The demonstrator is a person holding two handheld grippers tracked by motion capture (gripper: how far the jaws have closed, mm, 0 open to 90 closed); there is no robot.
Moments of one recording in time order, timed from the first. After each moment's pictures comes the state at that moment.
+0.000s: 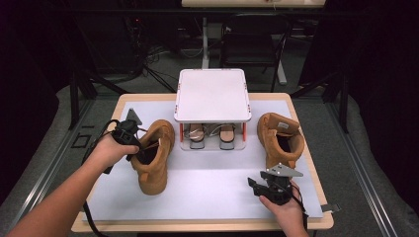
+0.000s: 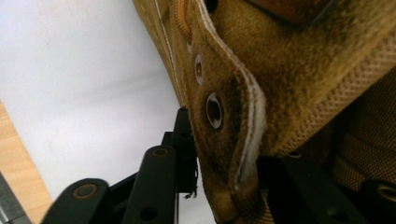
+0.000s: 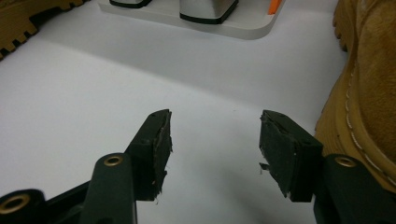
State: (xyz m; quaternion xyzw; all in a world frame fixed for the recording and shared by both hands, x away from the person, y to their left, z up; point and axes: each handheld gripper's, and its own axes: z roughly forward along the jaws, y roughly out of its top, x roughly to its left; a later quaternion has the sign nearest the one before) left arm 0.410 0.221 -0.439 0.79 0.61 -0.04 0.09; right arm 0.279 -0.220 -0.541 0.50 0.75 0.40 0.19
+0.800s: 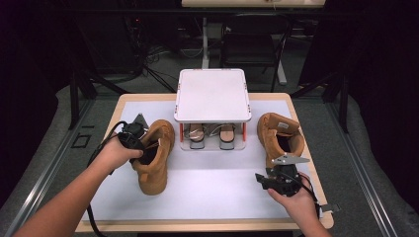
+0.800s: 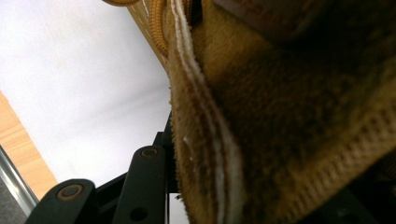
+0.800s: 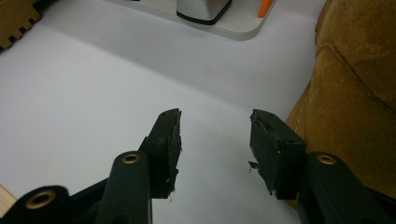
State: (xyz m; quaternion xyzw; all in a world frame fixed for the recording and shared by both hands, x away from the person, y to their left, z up) left arm 0.411 0.208 -0.453 0.83 0.55 0.00 0.05; right arm 0.286 -0.231 -0.497 0.49 0.78 0.35 0.16
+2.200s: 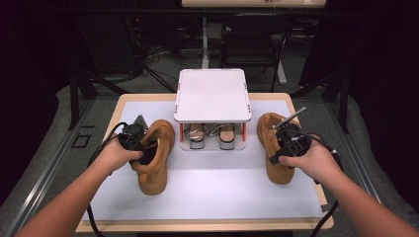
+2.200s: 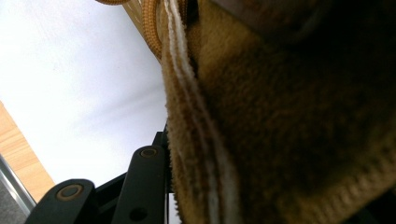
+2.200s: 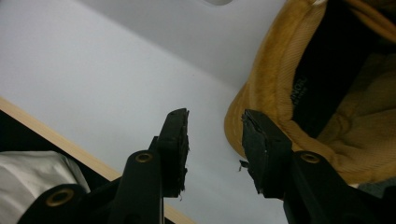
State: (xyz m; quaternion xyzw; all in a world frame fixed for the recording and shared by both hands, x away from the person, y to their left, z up) left arm 0.411 0.210 -0.456 0.84 0.55 0.00 0.05; right arm 0.348 -0.237 -0.395 0.51 0.85 0.15 0.04
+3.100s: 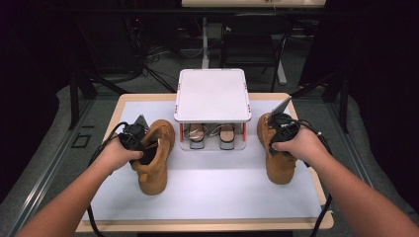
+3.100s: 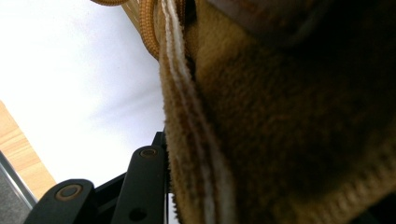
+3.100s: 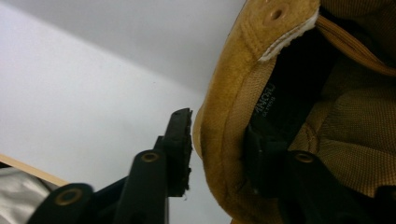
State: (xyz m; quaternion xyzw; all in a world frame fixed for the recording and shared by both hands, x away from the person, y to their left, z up) left arm 0.412 0.208 -0.457 0.84 0.54 0.00 0.05; right arm 0.398 -0.227 -0.412 0.56 0.83 0.07 0.04
